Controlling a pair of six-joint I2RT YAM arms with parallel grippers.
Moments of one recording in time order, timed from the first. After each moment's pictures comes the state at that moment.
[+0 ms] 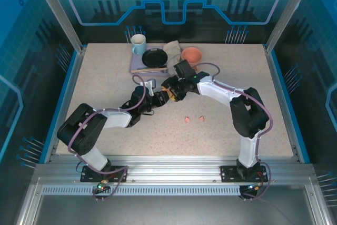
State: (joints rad) left arm -0.51 1.64 0.63 0.60 0.21 -0.83; right arm 0.60 1.92 1.43 -0.44 -0.31 1.36
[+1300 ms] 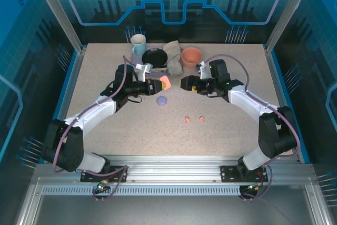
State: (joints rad) left arm -0.32 1.42 0.91 0.03 0.70 -0.56; right arm 0.35 1.56 1.05 -0.18 -0.67 0.55
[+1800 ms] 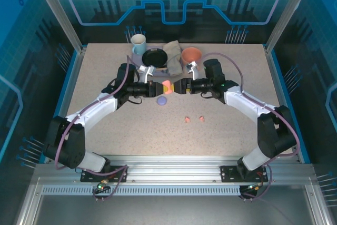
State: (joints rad) left arm -0.32 1.45 0.95 -0.07 0.80 -0.53; right arm 0.43 1.58 1.07 -0.08 -0.79 0.46
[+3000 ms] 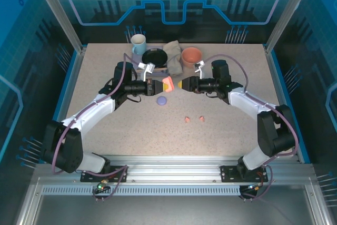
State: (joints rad) left arm -0.32 1.41 0.95 -0.02 0.85 -0.53; right arm 0.34 1.58 1.00 0.04 -0.90 0.59
